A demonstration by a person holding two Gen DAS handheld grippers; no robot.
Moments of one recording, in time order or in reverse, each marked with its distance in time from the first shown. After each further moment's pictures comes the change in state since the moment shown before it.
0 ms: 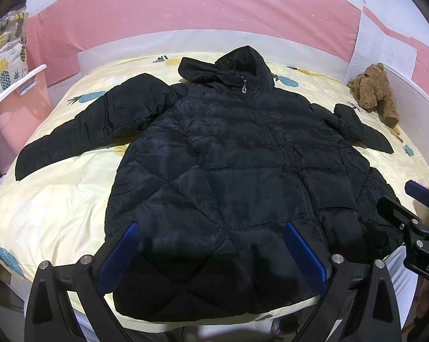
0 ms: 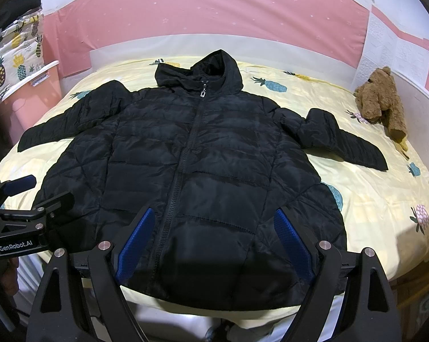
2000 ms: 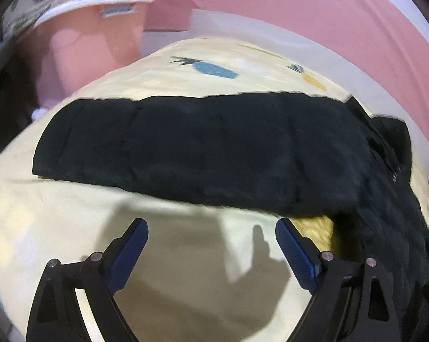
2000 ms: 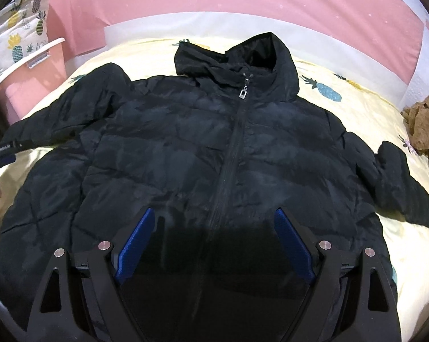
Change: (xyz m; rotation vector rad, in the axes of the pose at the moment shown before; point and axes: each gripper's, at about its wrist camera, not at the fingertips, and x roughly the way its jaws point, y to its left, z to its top) left arm 0.130 0.274 0.064 -0.498 0.000 0.214; right arm 0.166 0.040 0.091 -0.125 0.077 0.103
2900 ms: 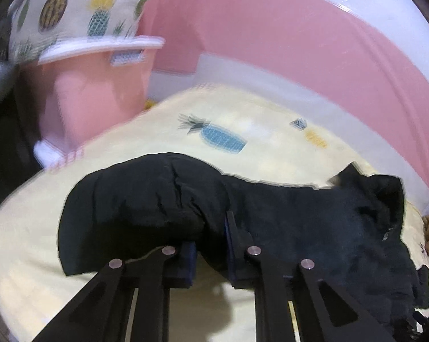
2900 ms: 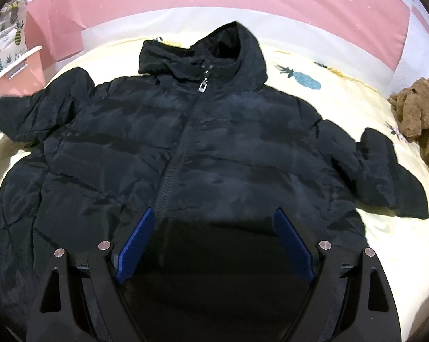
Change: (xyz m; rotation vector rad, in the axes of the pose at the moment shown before) left arm -0.046 0.007 0.083 0.008 -0.207 -0.049; right arm 0.009 -0.053 -0.002 0.055 0.010 -0.060
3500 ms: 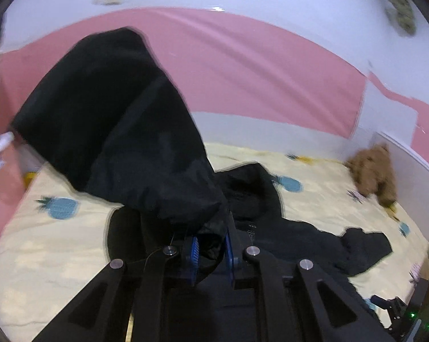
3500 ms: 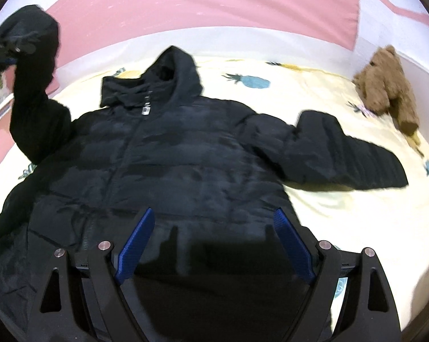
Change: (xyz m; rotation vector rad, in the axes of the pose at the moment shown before) left arm -0.059 -0.288 0.003 0.396 -0.007 -0.421; right arm -0.048 -0.097 -0.029 0.183 -0.076 -0.041
